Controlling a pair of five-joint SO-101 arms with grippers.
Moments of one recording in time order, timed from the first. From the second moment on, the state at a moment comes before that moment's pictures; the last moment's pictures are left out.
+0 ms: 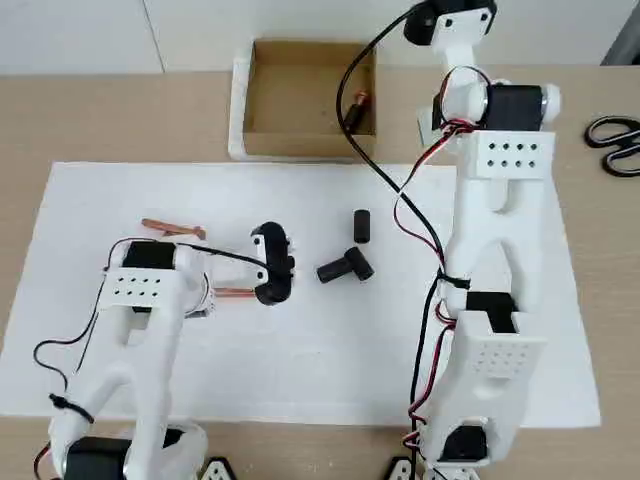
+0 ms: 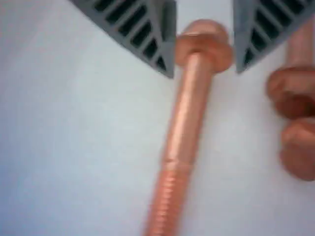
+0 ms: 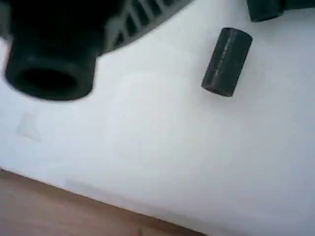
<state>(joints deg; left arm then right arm) -1.0 -20.9 40.2 69.1 -73.4 -2.5 27.5 -59.9 96.9 13.3</state>
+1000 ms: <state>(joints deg) 0.9 -21.2 32.1 74.6 49.5 -2.5 27.5 -59.9 96.9 11.8</state>
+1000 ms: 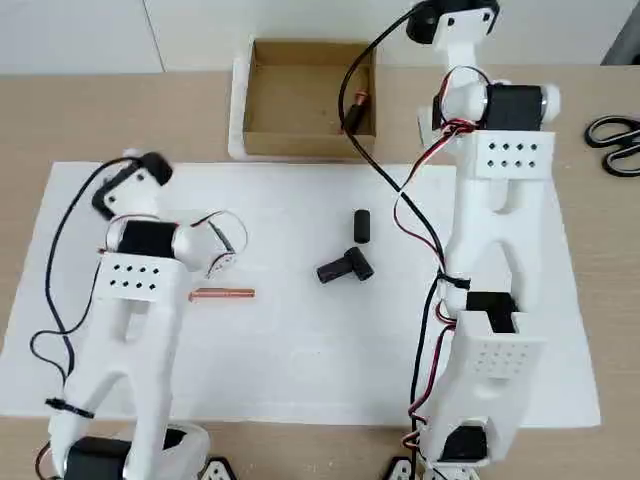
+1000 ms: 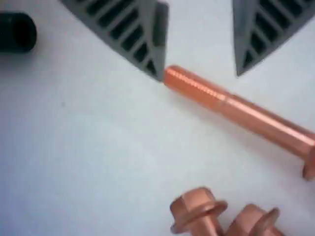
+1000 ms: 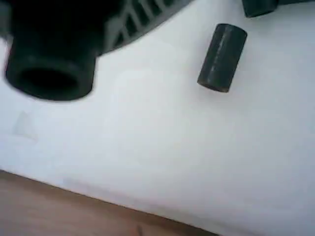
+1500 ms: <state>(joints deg) -1.7 -21.2 45.8 63.3 53.8 -2.5 27.5 -59.9 96.9 11.6</state>
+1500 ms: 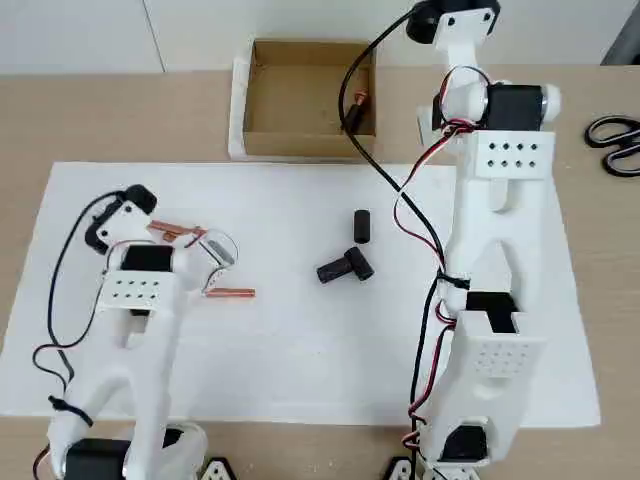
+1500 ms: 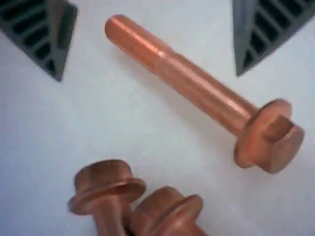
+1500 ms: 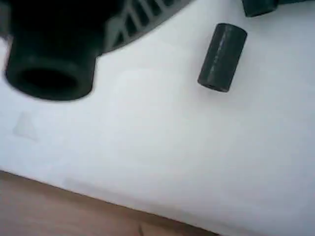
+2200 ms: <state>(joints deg) -1.9 -21.2 54.7 51.9 53.8 -2.5 27.5 -59.9 96.9 11.6</state>
